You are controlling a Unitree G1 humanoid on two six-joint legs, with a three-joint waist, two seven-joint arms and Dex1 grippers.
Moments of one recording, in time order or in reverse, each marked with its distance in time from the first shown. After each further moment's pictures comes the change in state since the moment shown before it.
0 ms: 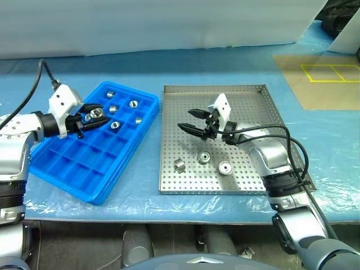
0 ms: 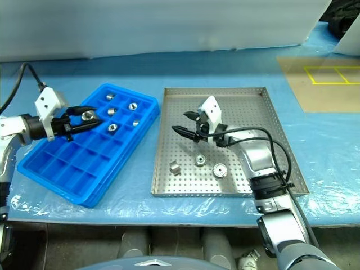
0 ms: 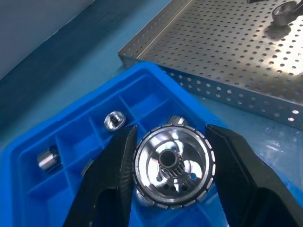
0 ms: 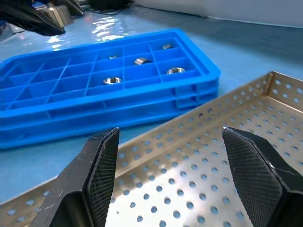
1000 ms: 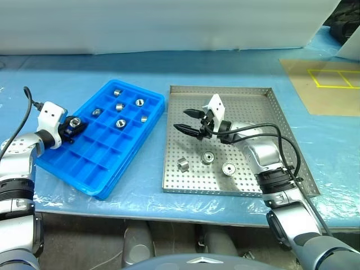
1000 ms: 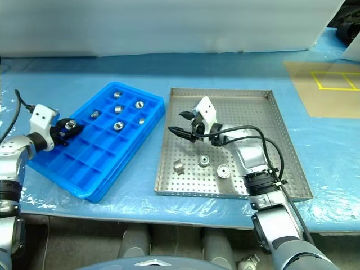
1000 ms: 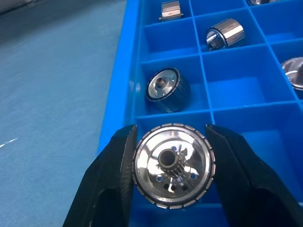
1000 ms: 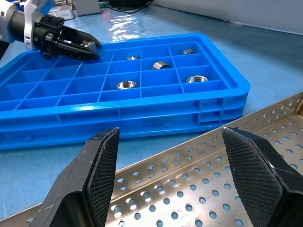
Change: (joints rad) left arm -0.083 -0.078 -0.015 0.546 0.091 -0.234 0.229; right arm -0.004 0.023 0.010 0.050 -0.046 -0.052 0.018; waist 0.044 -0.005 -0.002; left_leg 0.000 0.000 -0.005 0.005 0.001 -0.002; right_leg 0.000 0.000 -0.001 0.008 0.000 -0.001
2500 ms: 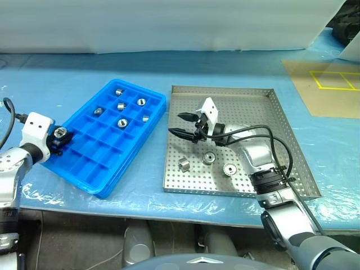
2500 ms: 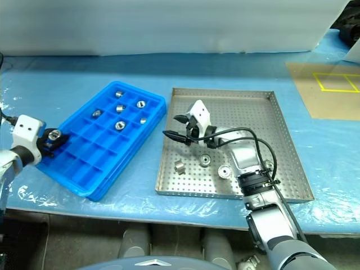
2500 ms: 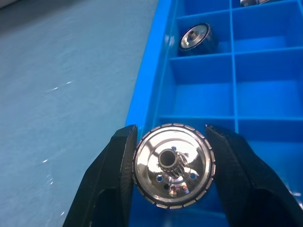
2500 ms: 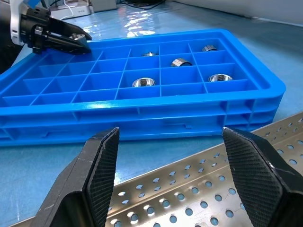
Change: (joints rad) left arm 0.280 0.019 0.103 -0.409 -0.053 0.240 0.211; right arm -0.006 0.053 0.014 0.045 -0.051 -0.032 0.047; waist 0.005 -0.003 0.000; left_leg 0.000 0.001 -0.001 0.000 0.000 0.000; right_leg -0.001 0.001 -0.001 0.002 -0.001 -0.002
